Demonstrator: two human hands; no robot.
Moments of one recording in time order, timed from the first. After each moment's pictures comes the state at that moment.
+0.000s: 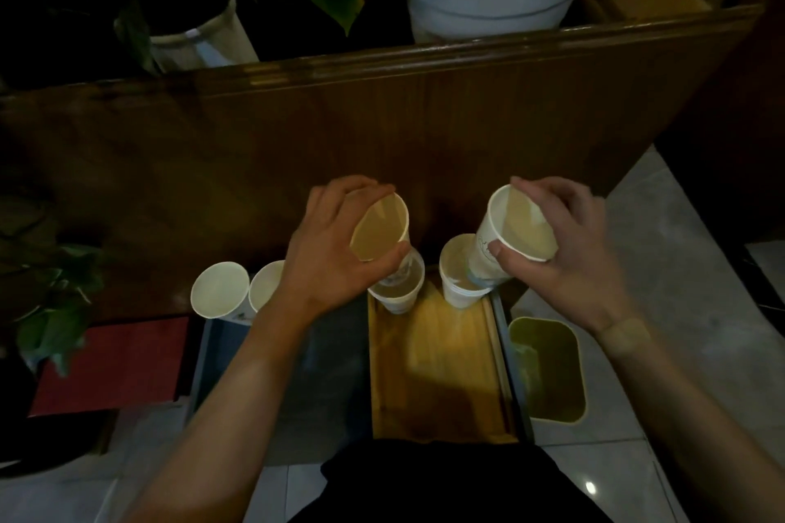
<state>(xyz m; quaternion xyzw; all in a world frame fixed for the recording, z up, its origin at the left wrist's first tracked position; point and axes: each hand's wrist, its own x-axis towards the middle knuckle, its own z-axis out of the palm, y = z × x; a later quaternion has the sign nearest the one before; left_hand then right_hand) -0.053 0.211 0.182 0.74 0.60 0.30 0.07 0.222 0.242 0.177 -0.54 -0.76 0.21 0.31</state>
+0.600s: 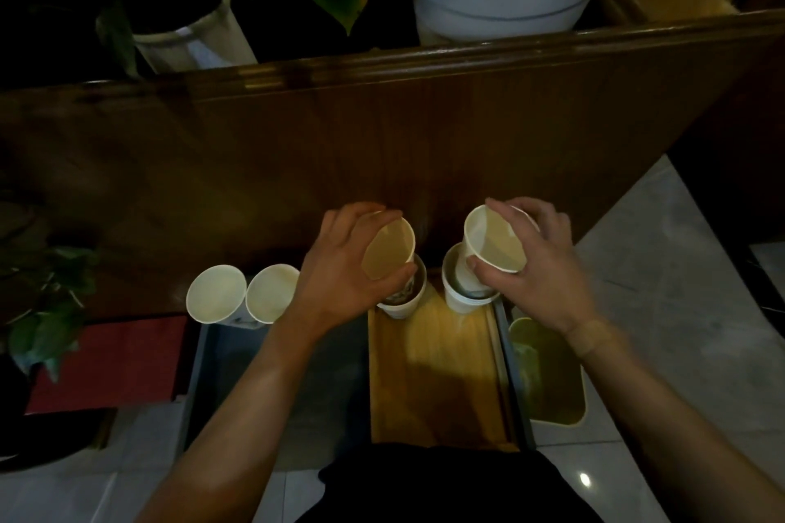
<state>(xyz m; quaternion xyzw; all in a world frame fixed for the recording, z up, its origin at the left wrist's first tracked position) -0.051 0.218 0.147 0.74 0.61 0.28 0.10 0.205 0.263 0.136 -0.53 -0.78 0.21 0.26</state>
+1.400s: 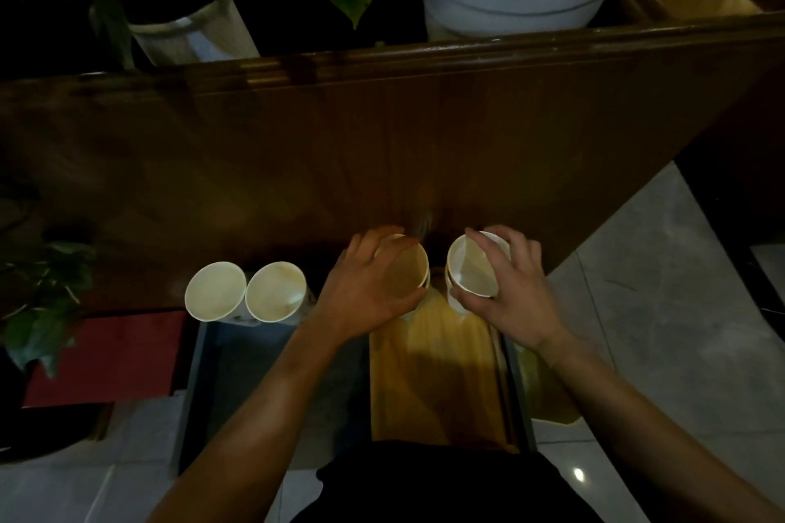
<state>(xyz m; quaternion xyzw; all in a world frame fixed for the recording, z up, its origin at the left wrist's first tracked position) -0.047 0.221 0.101 0.74 0.62 0.19 0.16 0.191 0.260 0.078 -0.52 -0.81 0.20 0.20</state>
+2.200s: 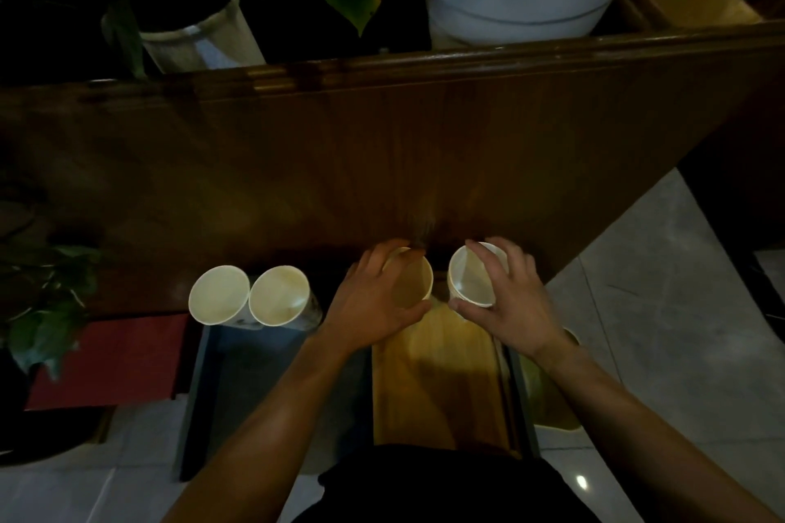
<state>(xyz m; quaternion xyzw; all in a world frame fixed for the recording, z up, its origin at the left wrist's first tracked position) -0.042 0.220 0.075 0.73 0.63 0.17 0.20 0.192 0.259 0.061 -0.53 -0.81 0.20 0.16</state>
